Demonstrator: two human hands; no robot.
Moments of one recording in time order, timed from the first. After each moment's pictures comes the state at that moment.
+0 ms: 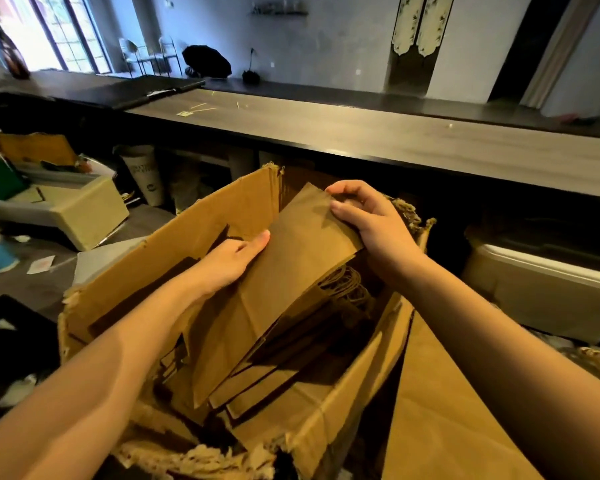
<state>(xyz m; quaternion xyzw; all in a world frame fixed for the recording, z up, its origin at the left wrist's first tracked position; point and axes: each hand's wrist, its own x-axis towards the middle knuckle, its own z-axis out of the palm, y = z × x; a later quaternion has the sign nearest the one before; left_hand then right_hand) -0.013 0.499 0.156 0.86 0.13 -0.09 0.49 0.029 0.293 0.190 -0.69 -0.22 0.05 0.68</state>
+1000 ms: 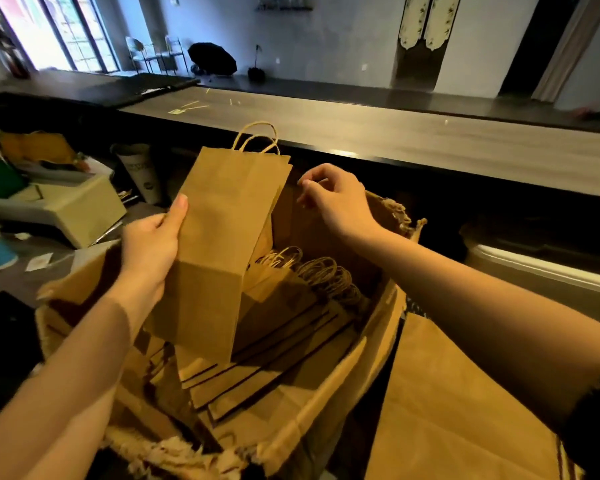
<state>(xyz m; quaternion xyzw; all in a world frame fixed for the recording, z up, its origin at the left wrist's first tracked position) -0.032 0.503 0.176 0.73 0.28 0.25 0.58 0.085 0.308 0.186 -0.79 -0.21 -0.08 0.57</state>
